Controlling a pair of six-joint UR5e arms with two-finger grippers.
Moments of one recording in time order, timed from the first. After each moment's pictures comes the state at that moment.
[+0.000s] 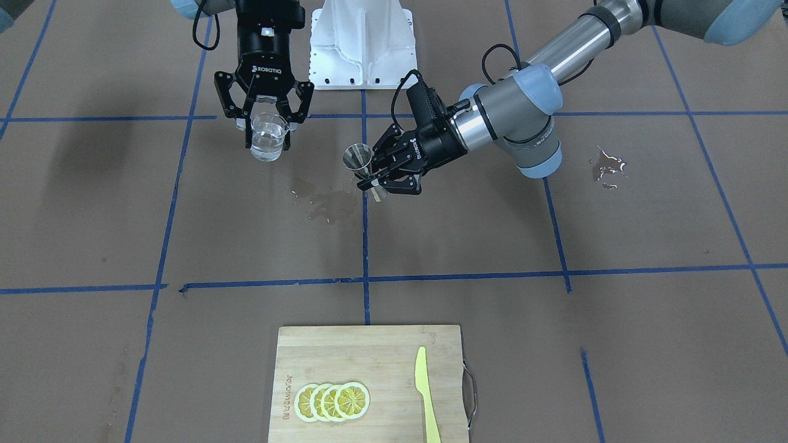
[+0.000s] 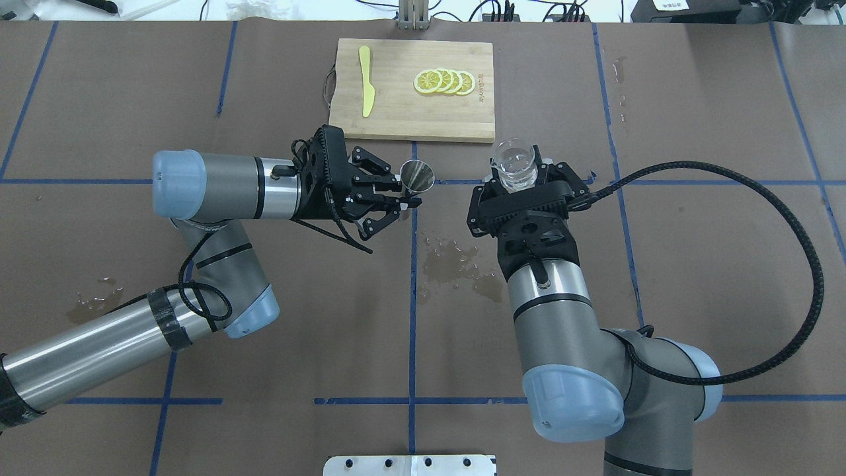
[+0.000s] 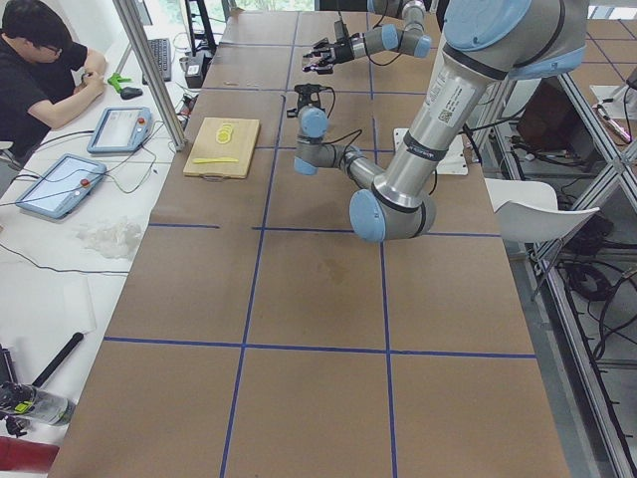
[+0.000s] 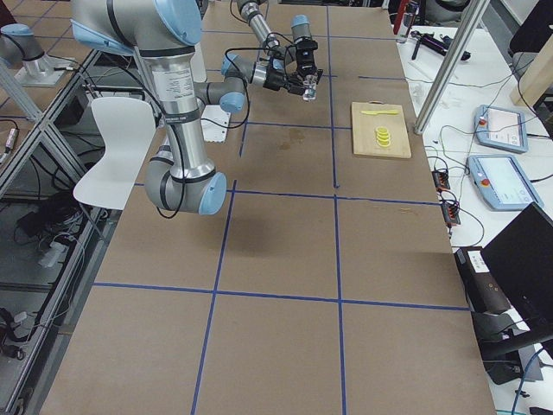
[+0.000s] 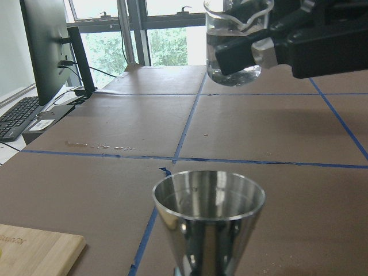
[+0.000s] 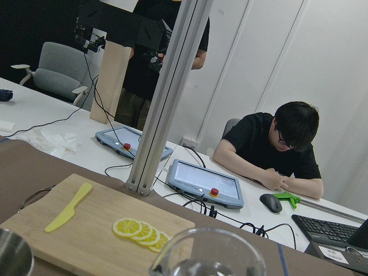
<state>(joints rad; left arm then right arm) -0.60 -2.22 -1.33 -3.06 -1.94 -0.18 0.22 -1.17 2.03 -1.29 0.48 0.81</state>
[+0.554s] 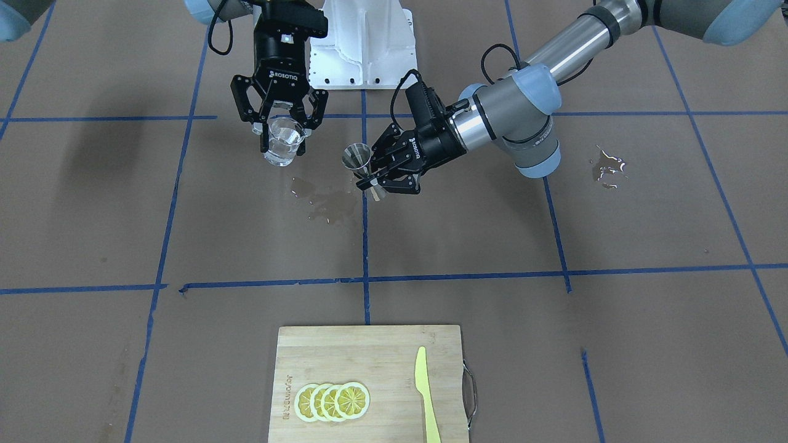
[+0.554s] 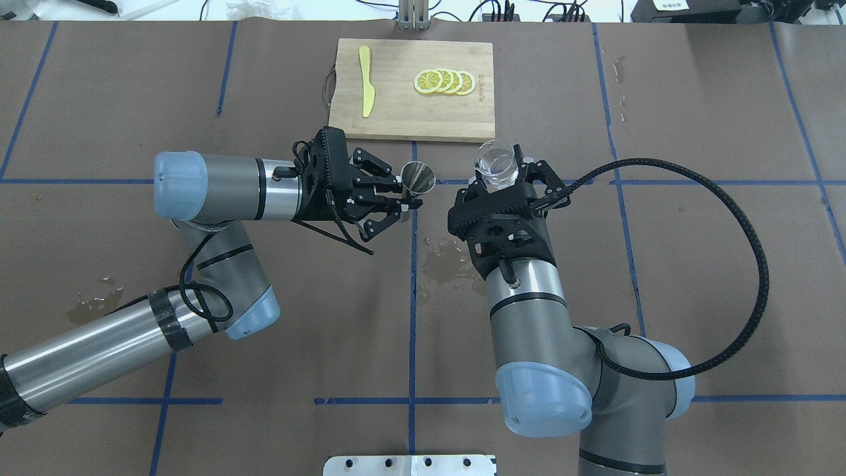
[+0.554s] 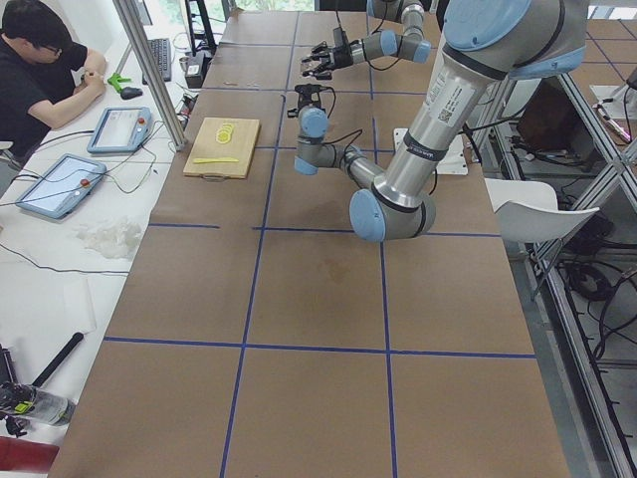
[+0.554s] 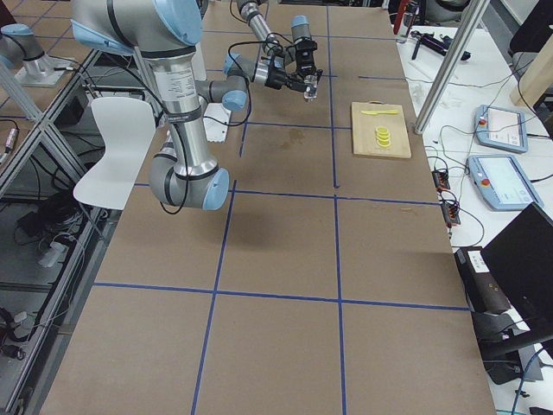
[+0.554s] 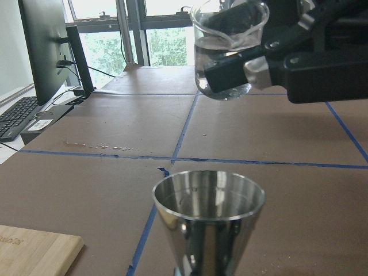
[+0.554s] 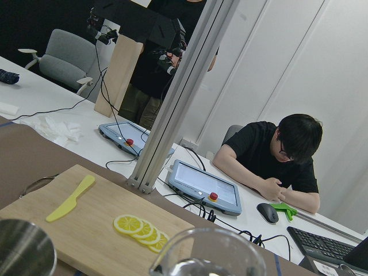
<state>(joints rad) -0.60 -2.22 -1.32 -3.06 -1.94 -0.18 0.21 -1.11 1.98 -1.33 0.47 0.74</state>
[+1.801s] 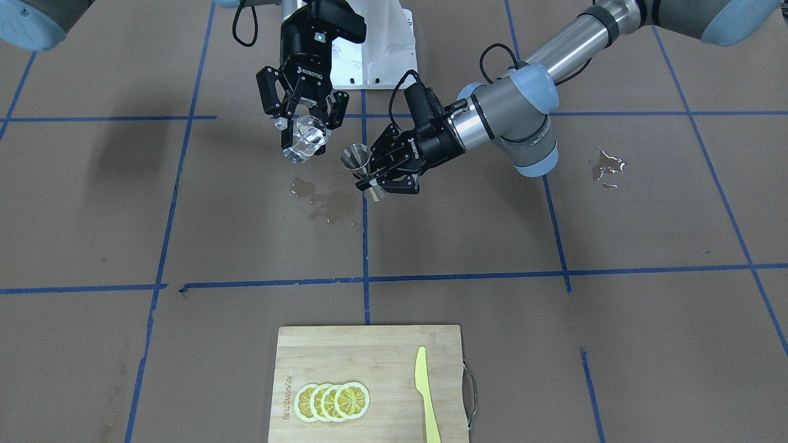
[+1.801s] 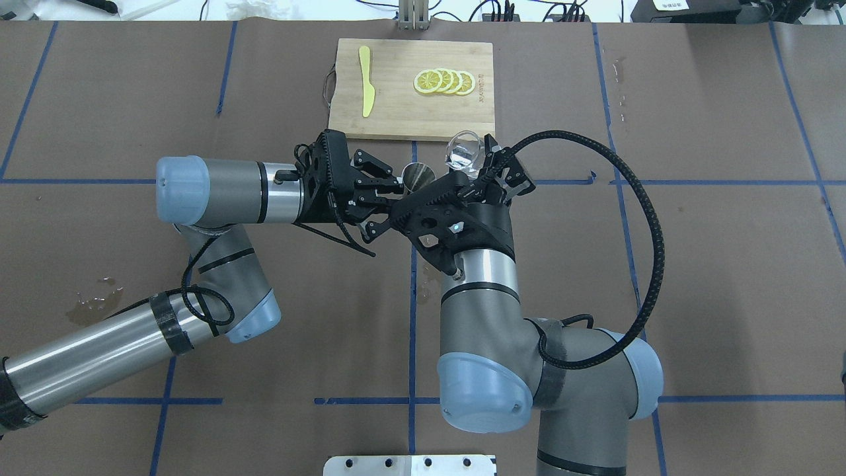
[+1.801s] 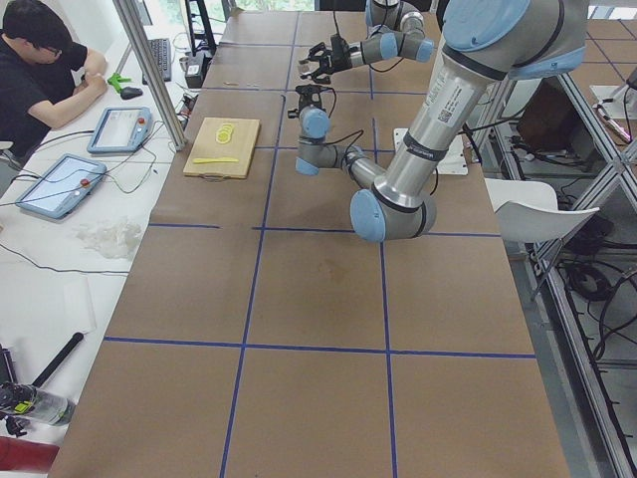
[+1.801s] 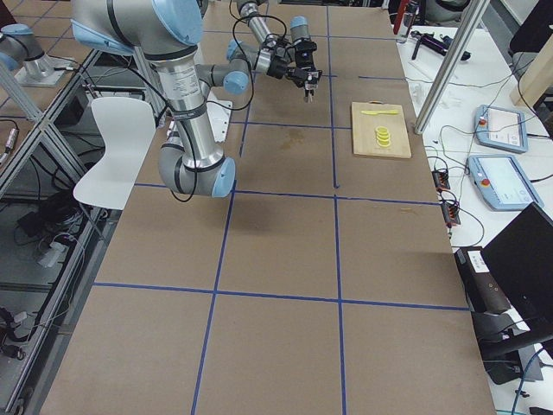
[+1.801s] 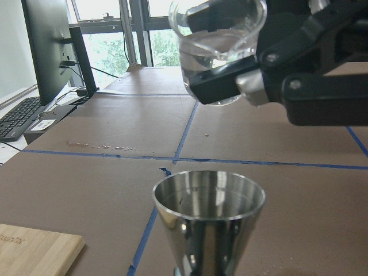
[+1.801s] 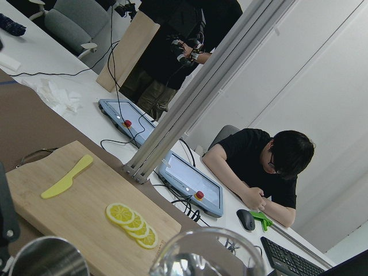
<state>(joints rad) -0.59 -2.22 -1.32 -3.06 -1.92 -0.18 0.21 -0.99 1.96 -1.60 0.47 0.67</state>
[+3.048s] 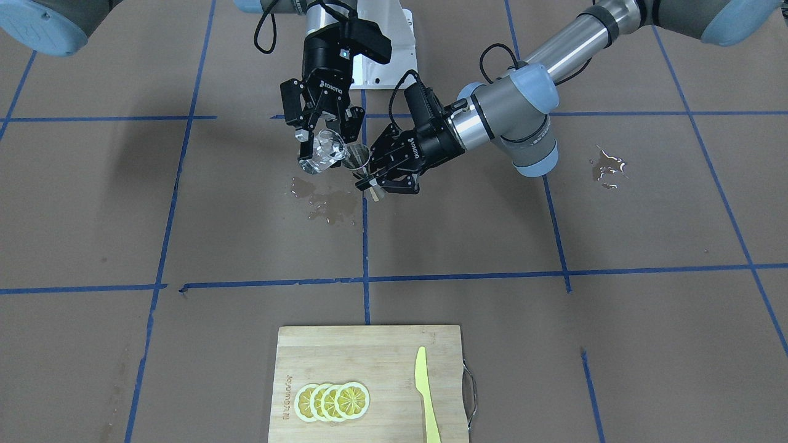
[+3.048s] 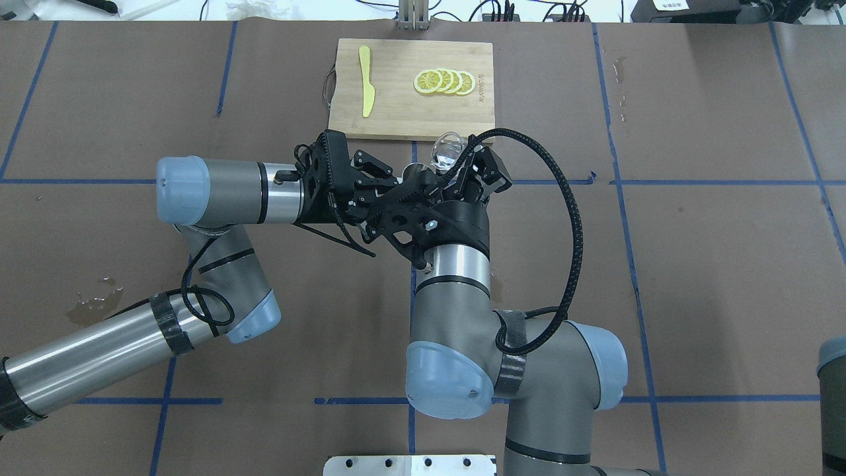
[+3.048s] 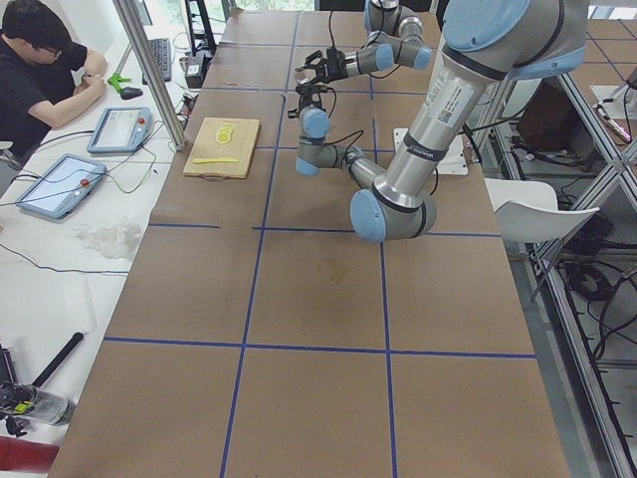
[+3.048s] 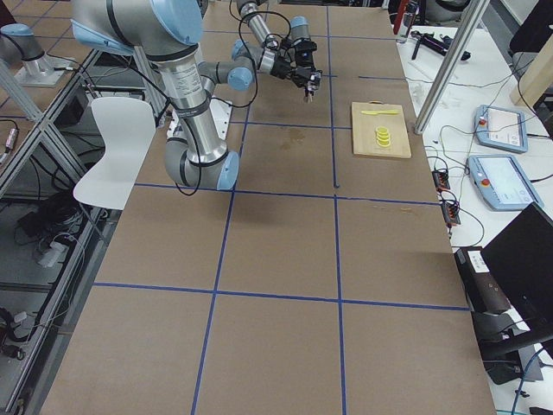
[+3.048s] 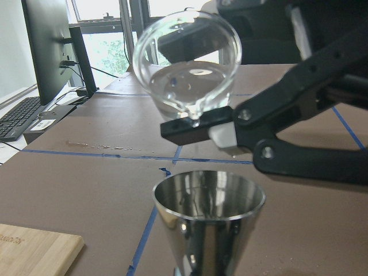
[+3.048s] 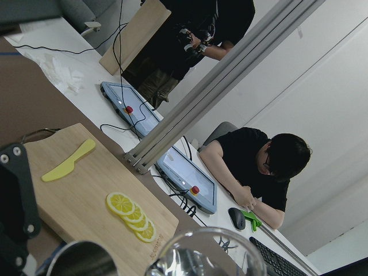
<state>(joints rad) -0.59 -2.22 -1.32 -3.06 -1.92 -0.19 0.22 -0.92 1.88 -1.65 0.47 0.63</state>
